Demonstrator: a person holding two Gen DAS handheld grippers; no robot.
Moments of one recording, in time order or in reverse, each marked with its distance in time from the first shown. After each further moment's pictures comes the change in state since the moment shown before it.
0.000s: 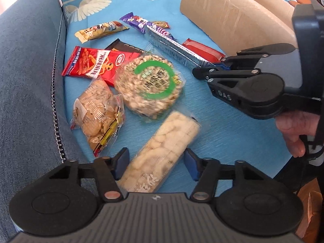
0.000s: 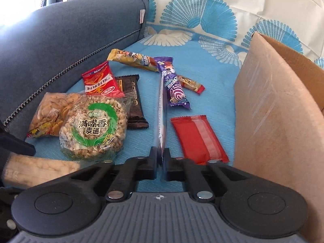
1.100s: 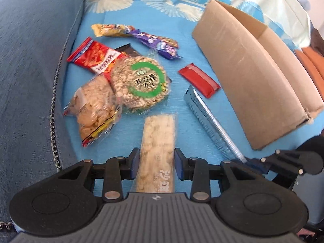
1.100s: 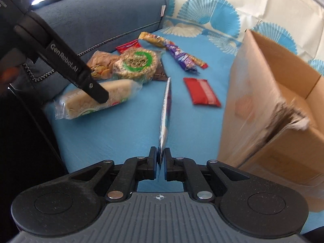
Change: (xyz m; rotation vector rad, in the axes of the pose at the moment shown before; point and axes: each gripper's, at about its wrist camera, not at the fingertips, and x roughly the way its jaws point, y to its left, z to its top) left arm -0.016 0.019 -0.004 -0.281 -0.067 -0.136; right arm -0.096 0.018 -0.072 -0.099 0.044 0.042
